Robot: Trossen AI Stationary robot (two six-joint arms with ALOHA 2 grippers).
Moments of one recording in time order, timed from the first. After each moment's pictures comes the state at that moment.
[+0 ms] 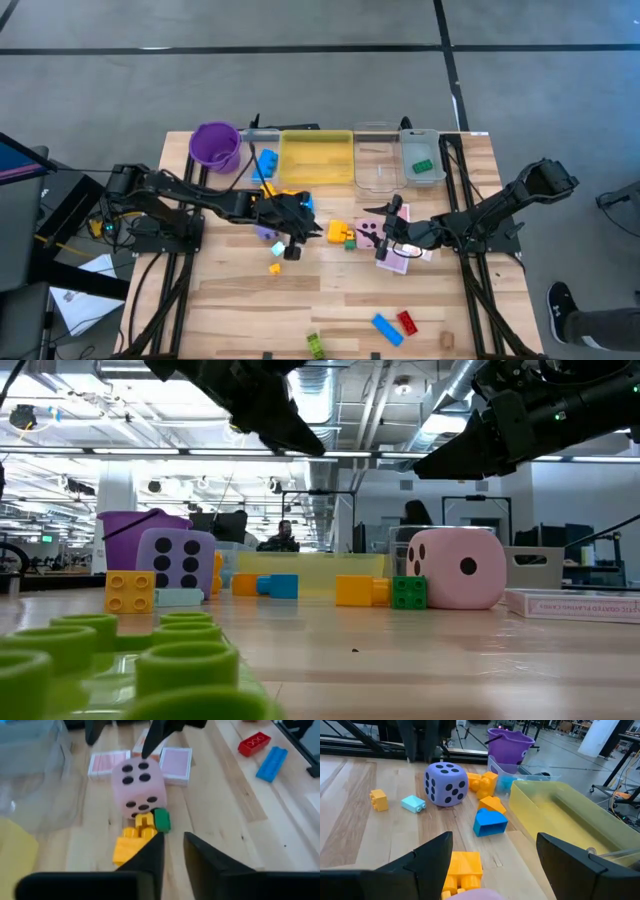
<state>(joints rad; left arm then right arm) -0.09 1.52 0.99 -0.09 -0.04 0.09 0.34 1.30 0.39 0.59 0.70 0.03</state>
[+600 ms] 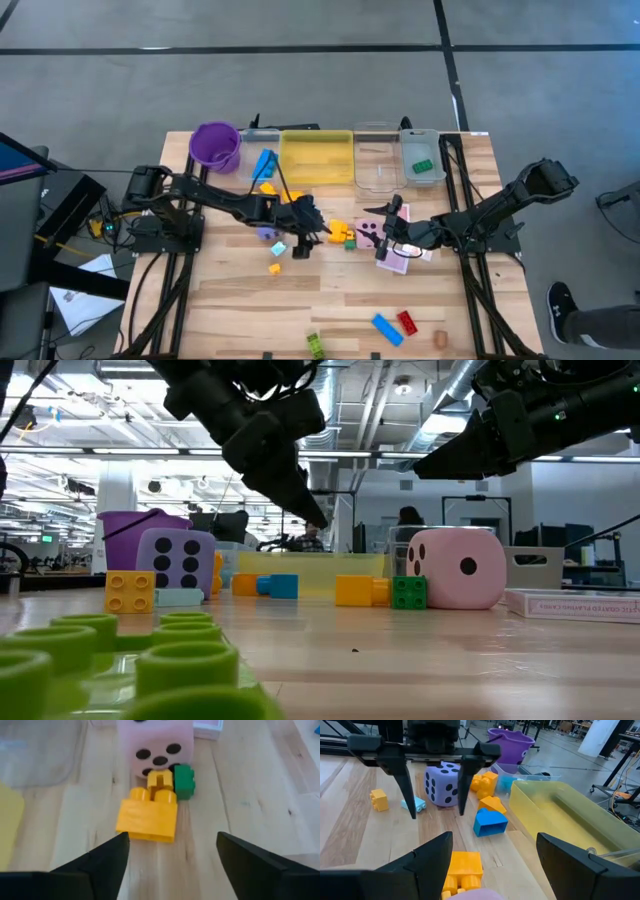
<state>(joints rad) -0.06 1.69 0.99 -0.07 -0.08 0.07 0.34 1.30 0.39 0.59 0.70 0.03</state>
